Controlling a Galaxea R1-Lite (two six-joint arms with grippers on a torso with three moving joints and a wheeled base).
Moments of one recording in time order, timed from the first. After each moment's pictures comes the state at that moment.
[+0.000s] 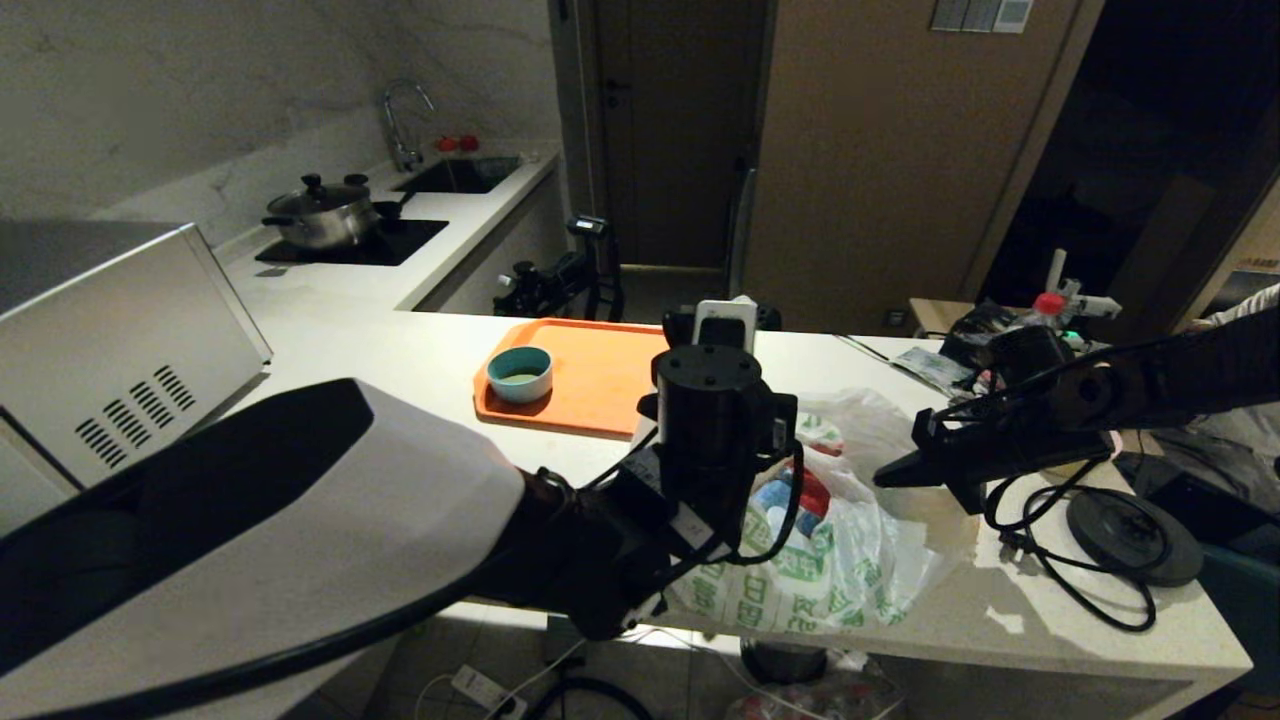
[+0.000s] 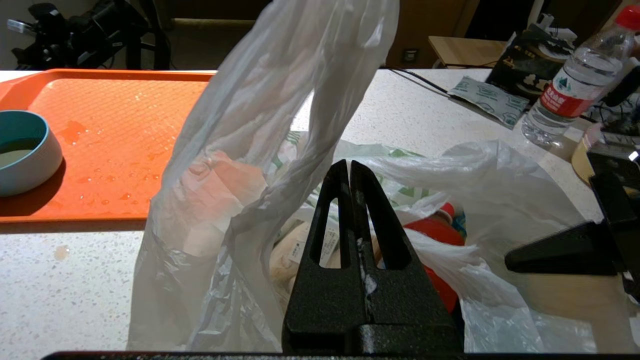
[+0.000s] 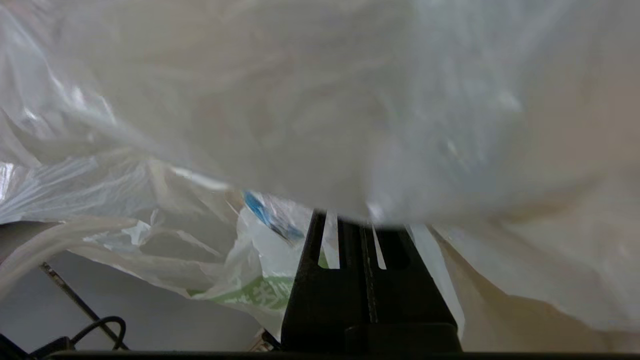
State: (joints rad) left arm -0.90 2.23 -1.39 -0.88 0.58 -0.02; right arm -0.01 2.17 -1.44 0.26 0.64 0.72
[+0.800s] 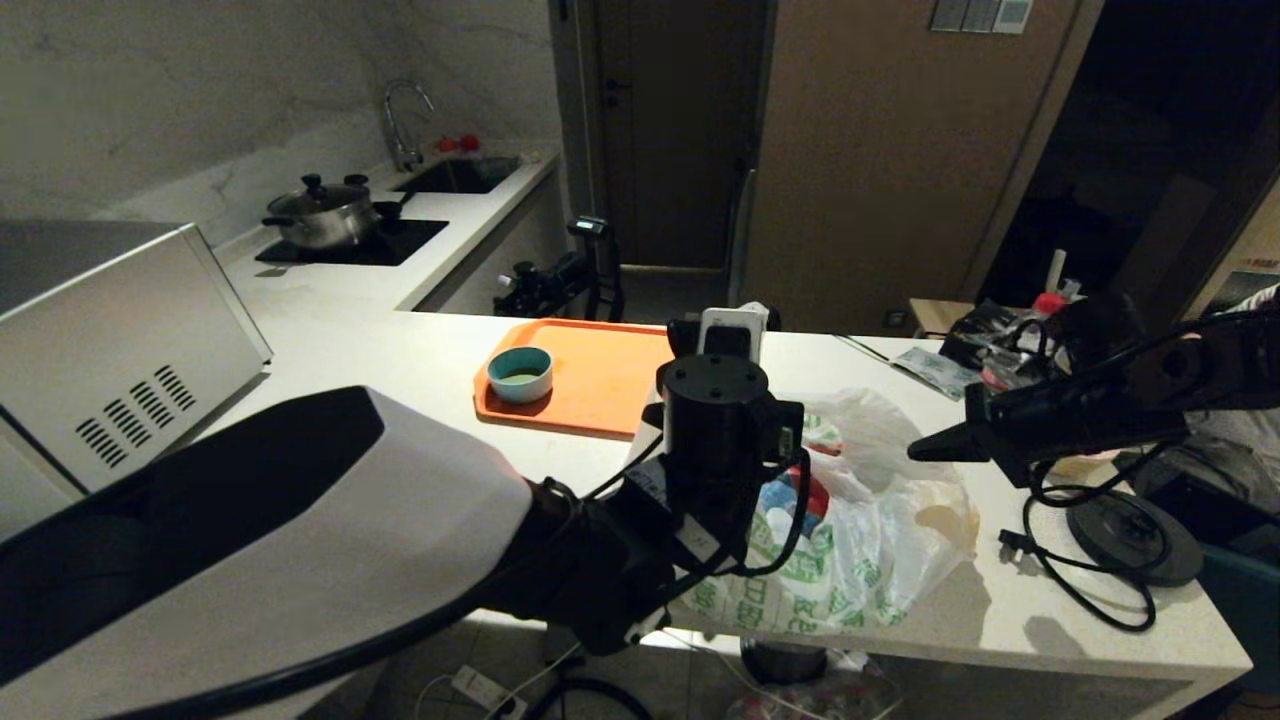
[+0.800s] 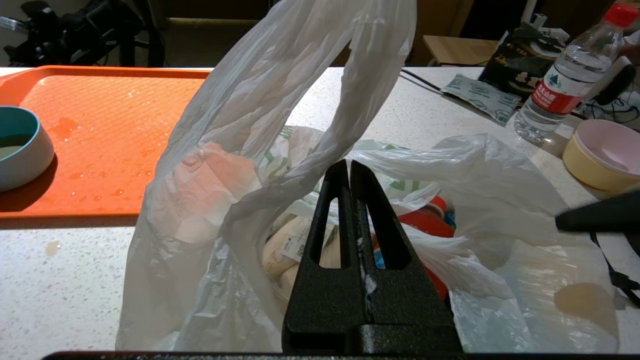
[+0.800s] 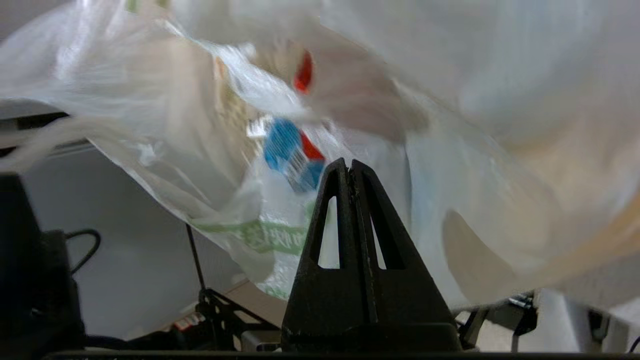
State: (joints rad) left arm -0.91 2.23 -1.37 -0.90 0.59 -0.02; right arm -0.08 2.04 -1.41 0.30 0.72 0.42
